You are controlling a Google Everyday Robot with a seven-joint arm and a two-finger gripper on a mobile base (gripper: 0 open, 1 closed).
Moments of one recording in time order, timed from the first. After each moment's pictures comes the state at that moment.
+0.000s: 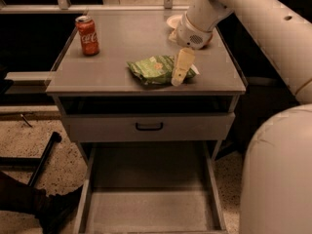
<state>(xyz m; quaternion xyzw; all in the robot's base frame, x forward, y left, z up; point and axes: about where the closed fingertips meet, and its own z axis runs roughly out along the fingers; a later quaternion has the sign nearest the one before) 0.686 -0.066 0.874 -0.70 0.68 0.07 0.22</state>
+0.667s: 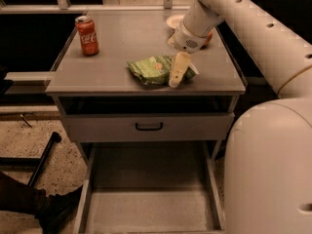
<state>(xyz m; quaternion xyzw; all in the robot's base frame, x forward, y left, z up) 0.714 -0.062 0.845 -0.69 0.69 0.07 0.22</state>
